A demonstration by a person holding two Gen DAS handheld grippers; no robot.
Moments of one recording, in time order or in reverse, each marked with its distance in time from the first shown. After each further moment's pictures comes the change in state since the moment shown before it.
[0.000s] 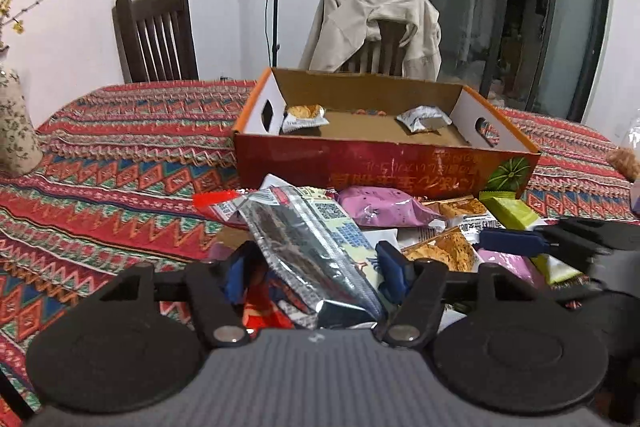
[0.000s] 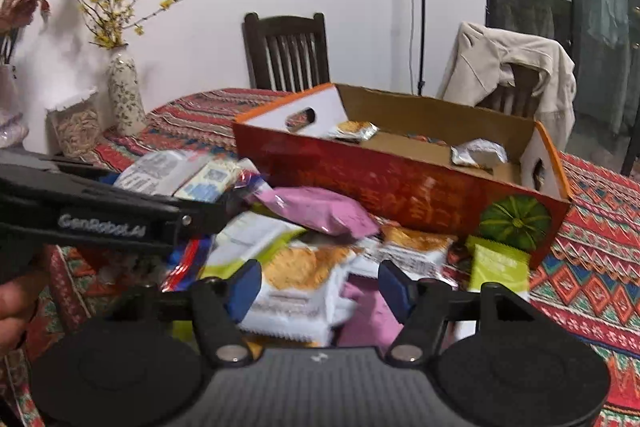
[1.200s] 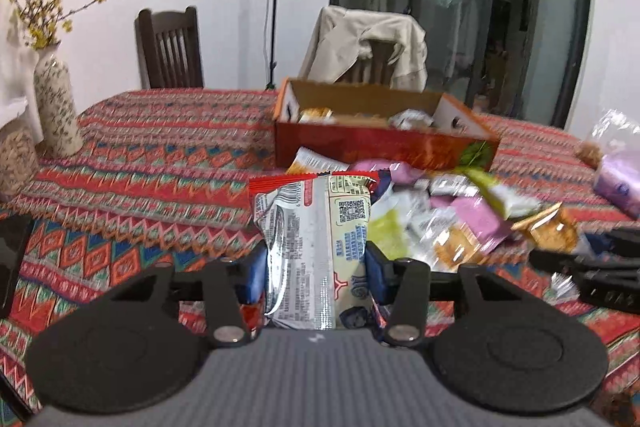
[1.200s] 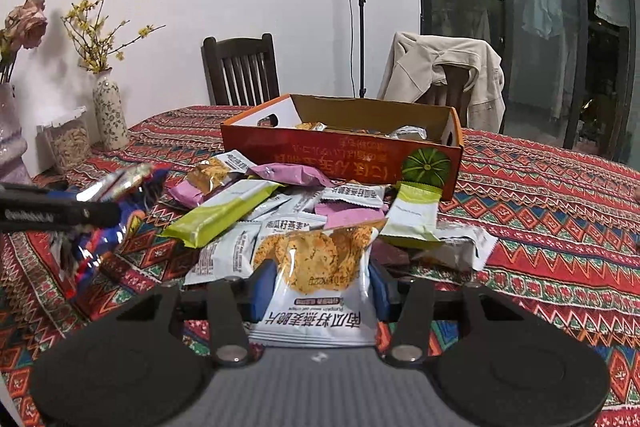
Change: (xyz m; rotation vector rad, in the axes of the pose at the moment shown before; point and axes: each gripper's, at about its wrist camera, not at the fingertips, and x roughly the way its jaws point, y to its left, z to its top) left arm -0.095 0.036 -0.042 -0.008 -0.059 -0.053; right arm -0.124 0.020 -0.058 0.101 -0.051 -0.158
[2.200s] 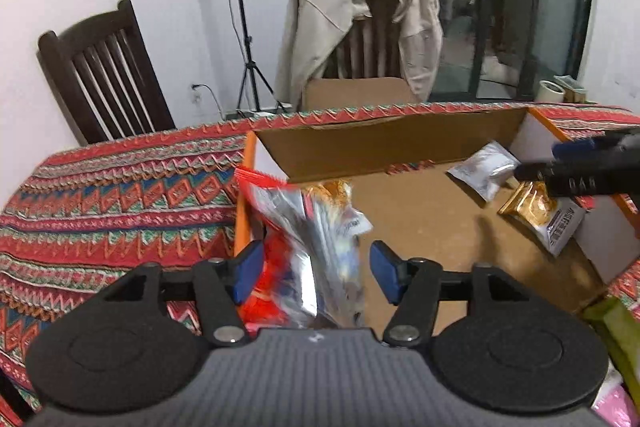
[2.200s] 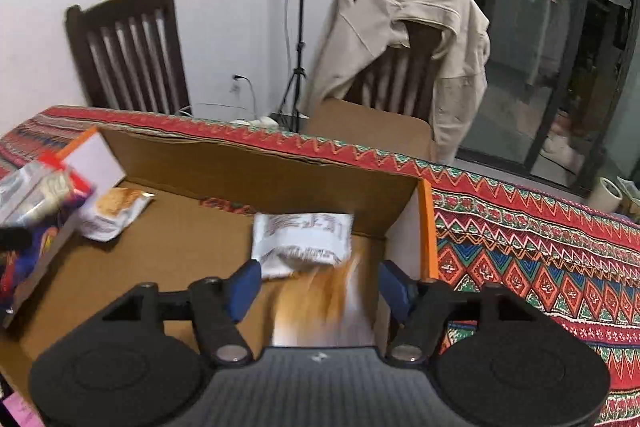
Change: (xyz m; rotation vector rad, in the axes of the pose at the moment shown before) left arm 0.272 0.004 0.167 0.159 0.173 0.019; right arm 0.304 -0.125 0.198 0.016 0.198 -0.170
